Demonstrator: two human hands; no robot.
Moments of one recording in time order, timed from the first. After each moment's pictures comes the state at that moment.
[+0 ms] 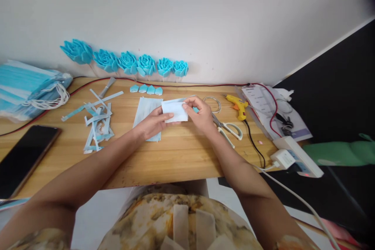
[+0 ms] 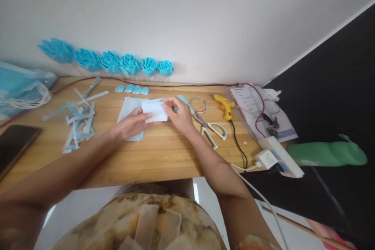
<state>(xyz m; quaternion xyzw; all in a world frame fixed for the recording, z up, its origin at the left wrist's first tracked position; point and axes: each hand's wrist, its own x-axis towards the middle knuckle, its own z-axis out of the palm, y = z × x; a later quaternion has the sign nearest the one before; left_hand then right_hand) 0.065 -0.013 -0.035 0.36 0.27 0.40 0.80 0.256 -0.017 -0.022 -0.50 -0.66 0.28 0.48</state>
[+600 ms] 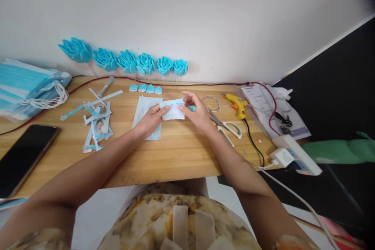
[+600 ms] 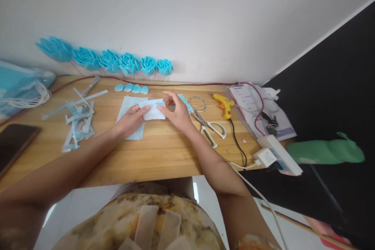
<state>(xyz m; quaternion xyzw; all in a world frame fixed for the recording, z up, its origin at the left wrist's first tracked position) 0.067 -0.008 -0.049 0.43 0.32 0.44 0.72 0.257 -0.010 -0.030 -0.50 -0.66 0.30 0.46</state>
